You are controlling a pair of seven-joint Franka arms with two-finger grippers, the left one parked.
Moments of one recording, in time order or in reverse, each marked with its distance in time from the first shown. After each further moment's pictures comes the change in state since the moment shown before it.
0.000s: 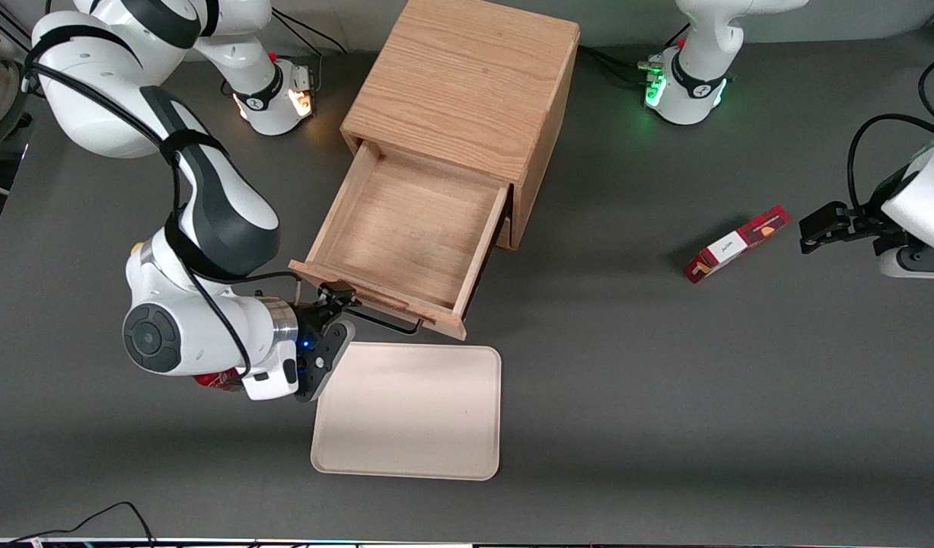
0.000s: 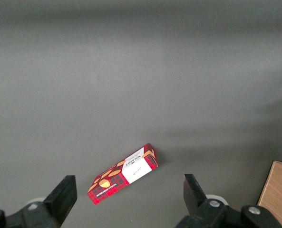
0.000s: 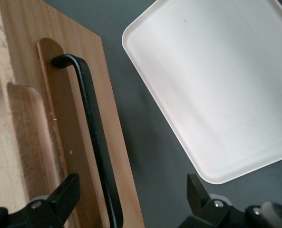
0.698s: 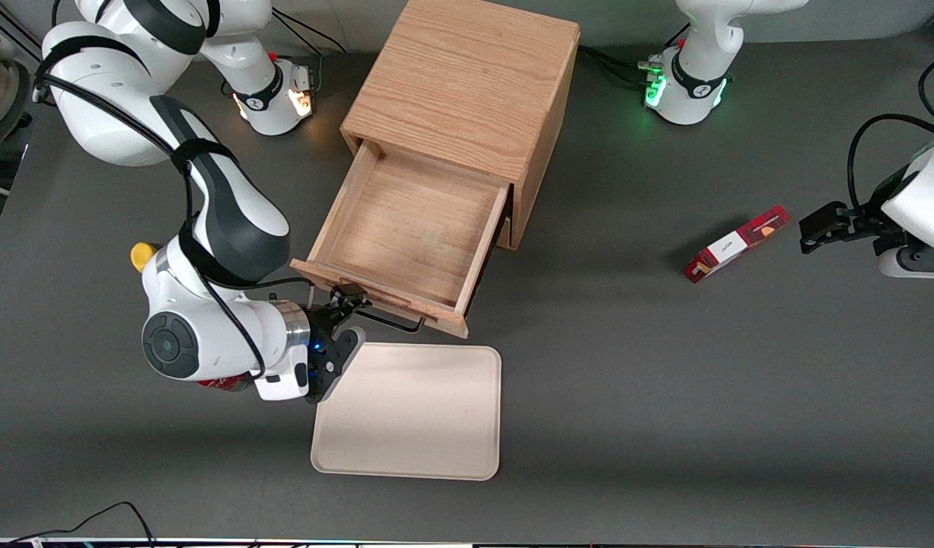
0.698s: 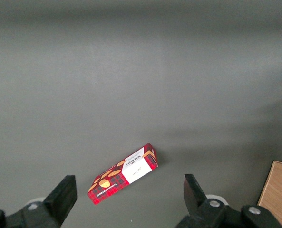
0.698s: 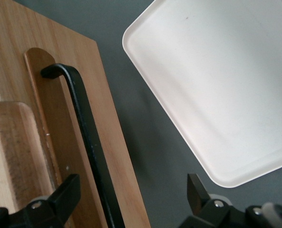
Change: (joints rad) arm 0.016 0.022 0.003 0.014 0.008 0.001 0.067
